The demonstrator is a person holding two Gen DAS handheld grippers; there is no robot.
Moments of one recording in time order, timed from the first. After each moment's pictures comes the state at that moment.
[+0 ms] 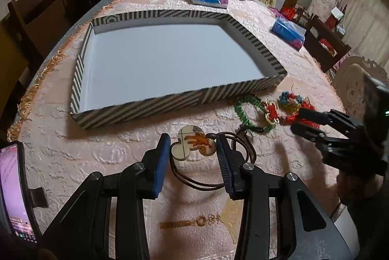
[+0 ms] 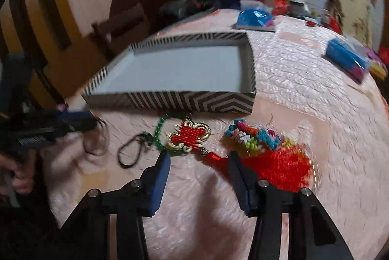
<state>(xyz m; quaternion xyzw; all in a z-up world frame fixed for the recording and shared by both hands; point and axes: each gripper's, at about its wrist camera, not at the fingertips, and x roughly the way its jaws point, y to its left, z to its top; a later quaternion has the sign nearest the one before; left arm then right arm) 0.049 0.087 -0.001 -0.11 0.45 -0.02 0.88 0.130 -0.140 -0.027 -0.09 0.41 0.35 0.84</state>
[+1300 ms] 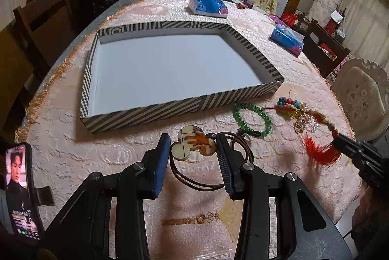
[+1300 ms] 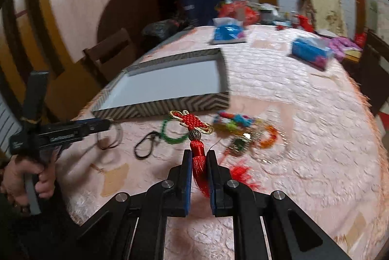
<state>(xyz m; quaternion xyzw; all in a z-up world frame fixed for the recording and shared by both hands) 0.038 0.085 0.011 -0.10 0.43 -0.01 0.90 0.061 -0.184 0.012 0.00 0.39 0.25 0.88</state>
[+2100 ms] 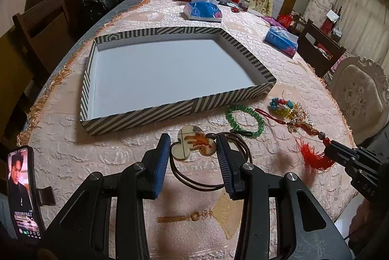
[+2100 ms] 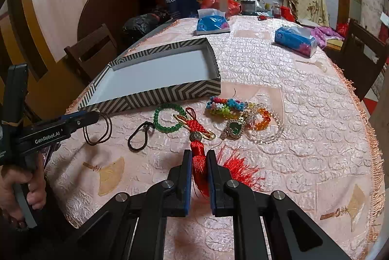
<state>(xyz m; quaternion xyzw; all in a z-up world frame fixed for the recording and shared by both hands) 0.031 0.078 0.017 -0.09 0.42 -0.01 0.90 0.048 -0.169 0.012 0.00 0.41 0.22 0.88</state>
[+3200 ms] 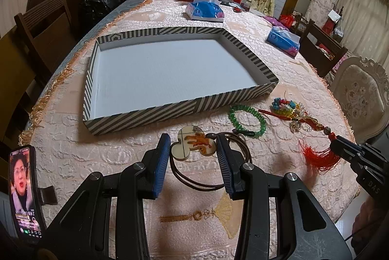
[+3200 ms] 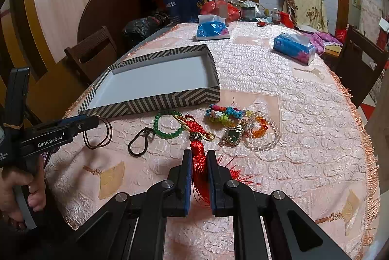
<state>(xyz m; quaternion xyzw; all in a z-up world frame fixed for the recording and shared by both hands) 0.031 0.079 0.016 -0.09 0.42 -0.01 0.90 0.047 -0.166 0.021 -0.01 0.40 0.21 0.89</state>
